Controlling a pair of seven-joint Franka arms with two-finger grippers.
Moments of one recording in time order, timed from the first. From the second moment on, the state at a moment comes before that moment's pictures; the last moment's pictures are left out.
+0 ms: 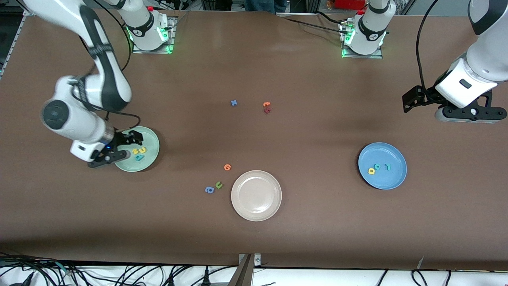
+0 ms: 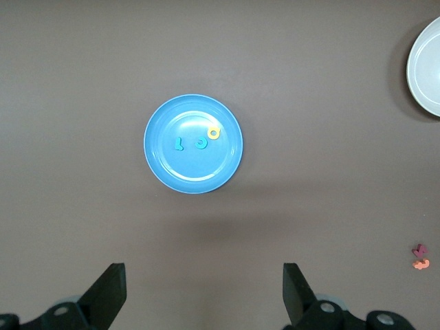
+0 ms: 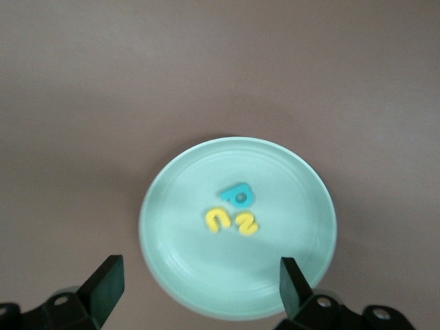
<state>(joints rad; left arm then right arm) 0.01 0.05 -0.13 -1.62 0.04 1.63 -0.09 0.24 0.30 -0.15 -1.86 0.07 2.09 -0.26</state>
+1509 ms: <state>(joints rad) 0.02 0.05 -0.05 -1.61 -0.02 1.57 0.03 0.17 0.16 -0.07 -1.40 -0.10 1.54 -0.20</state>
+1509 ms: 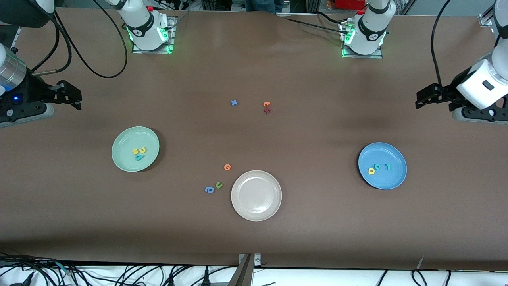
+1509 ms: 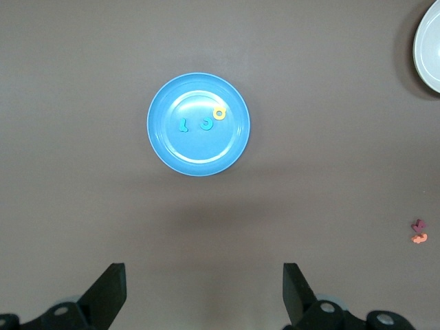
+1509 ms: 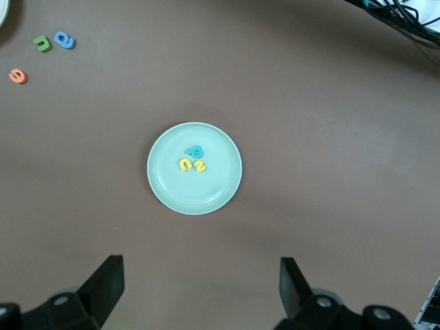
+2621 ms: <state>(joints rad) 0.02 0.06 -0.05 -1.59 0.02 1.59 0.11 0.10 0.10 -0.04 -1.51 0.01 1.63 -0.15</state>
